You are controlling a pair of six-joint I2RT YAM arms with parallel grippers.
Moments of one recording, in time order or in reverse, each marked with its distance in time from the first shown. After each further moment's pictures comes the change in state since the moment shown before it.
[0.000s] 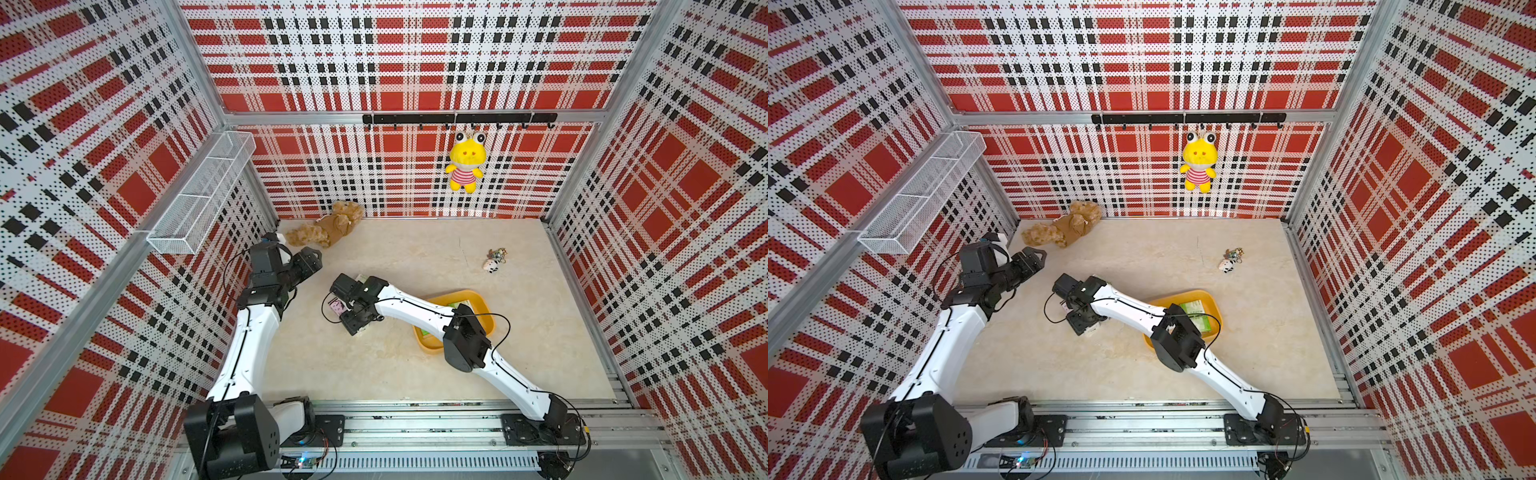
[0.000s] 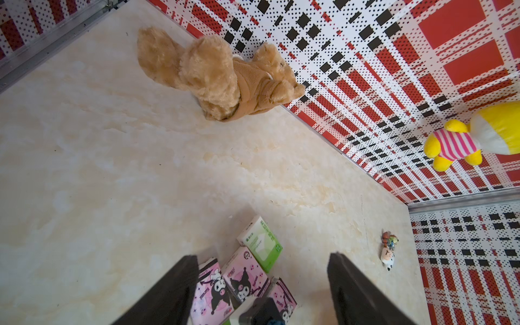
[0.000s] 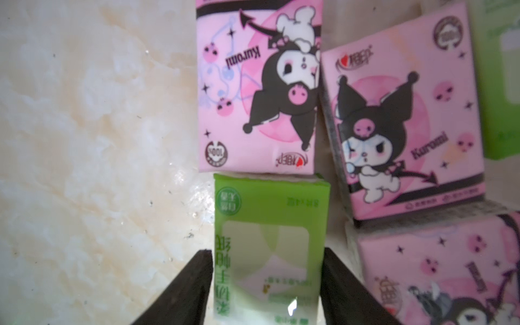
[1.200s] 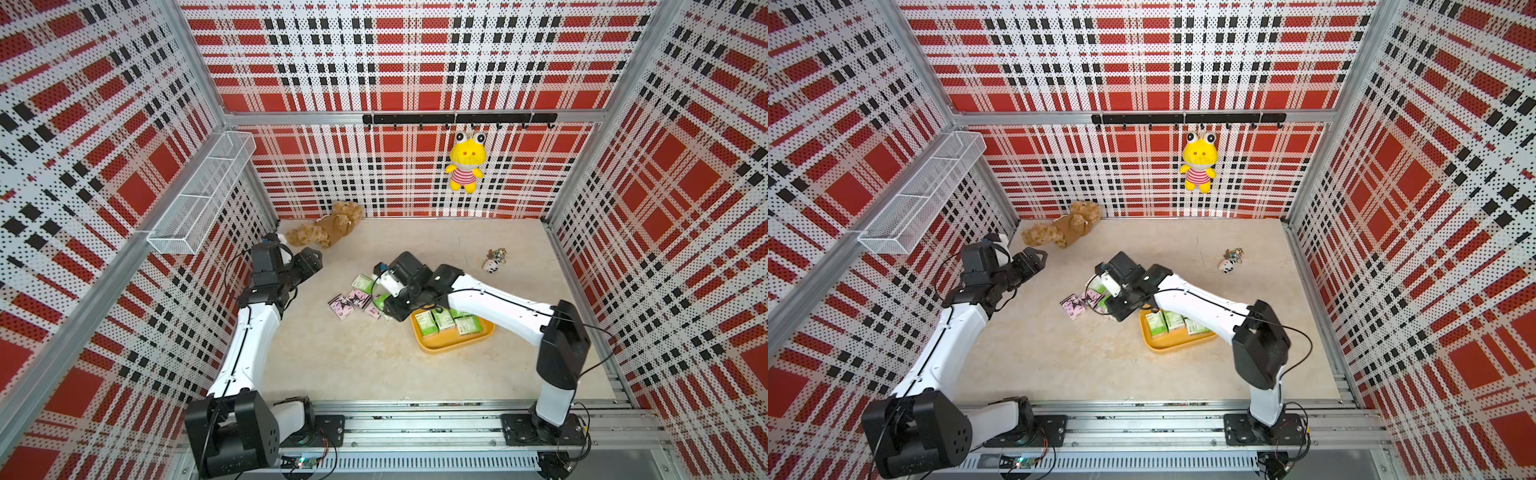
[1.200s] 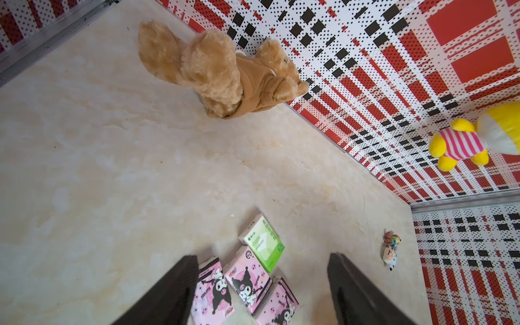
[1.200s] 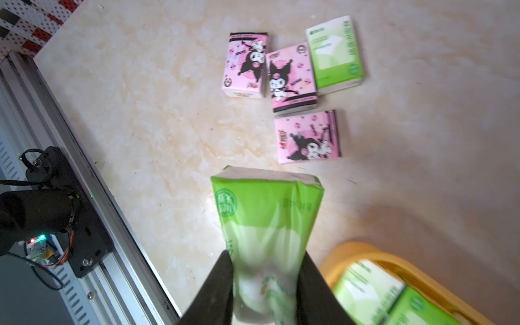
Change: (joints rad) left arm -0.011 0.019 0.002 -0.001 -0.005 -0.001; right arm -0.163 -0.833 -0.922 0.334 -0.154 -0.200
